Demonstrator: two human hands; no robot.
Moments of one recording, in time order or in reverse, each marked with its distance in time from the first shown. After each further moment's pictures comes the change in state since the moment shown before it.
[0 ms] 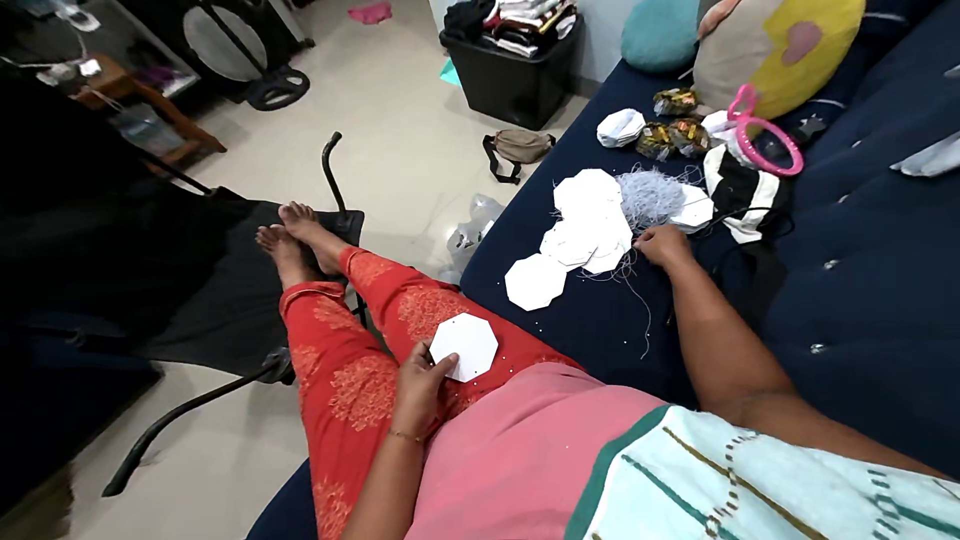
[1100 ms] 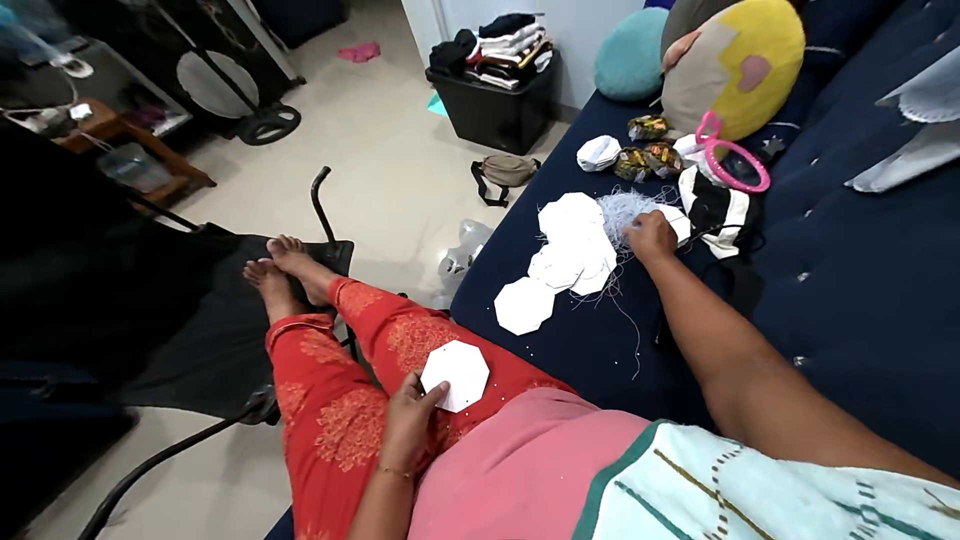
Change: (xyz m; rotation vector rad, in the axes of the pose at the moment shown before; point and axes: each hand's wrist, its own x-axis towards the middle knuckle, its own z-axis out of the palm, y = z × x) left_hand 0.003 -0.001 0.000 0.035 0.009 -0.032; right_hand 0.039 -0.006 -0.013 -0.001 0.337 -0.071
